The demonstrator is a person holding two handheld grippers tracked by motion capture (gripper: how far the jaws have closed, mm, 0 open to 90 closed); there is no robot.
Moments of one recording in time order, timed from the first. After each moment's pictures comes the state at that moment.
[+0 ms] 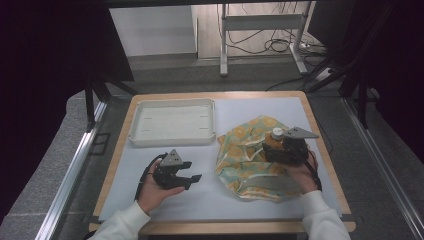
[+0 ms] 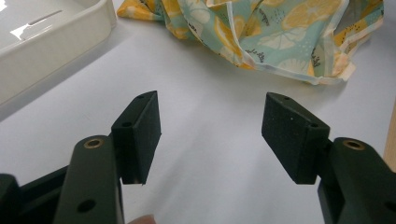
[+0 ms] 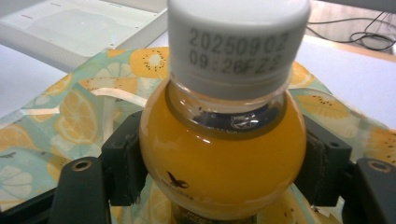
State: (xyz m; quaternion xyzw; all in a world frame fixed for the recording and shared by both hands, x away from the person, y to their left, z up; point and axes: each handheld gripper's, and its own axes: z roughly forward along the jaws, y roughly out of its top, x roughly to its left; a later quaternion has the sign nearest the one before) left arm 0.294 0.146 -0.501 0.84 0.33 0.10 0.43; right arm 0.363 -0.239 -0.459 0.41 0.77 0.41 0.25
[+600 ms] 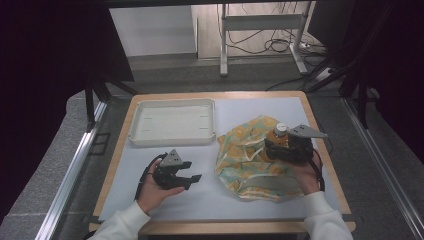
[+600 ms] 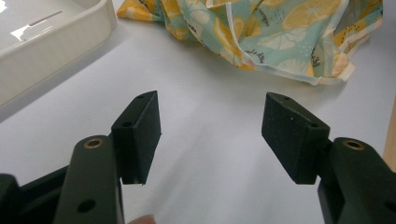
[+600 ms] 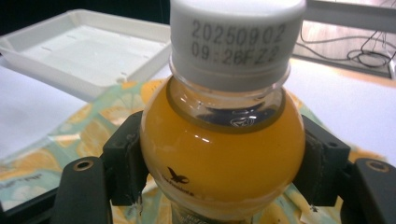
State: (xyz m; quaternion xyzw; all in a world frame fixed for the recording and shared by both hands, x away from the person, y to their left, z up) left arm 0.294 0.146 -0.501 0.84 0.33 0.10 0.43; right arm 0.352 -0.242 -0.436 0.41 0.75 0.45 0.26
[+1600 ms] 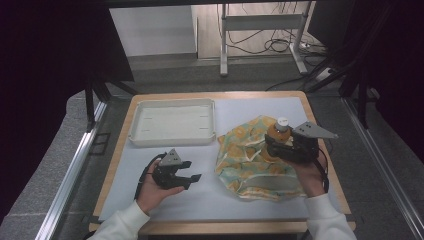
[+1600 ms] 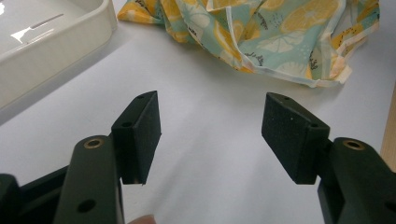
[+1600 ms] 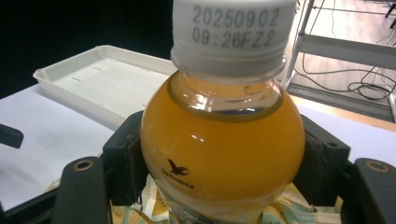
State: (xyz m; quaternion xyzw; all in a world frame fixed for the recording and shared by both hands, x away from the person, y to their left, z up) left arm 0.293 0.147 -0.499 0.83 0.33 0.10 0.43; right arm 0.330 -0.236 -0.400 0.37 0.74 0.49 0.28
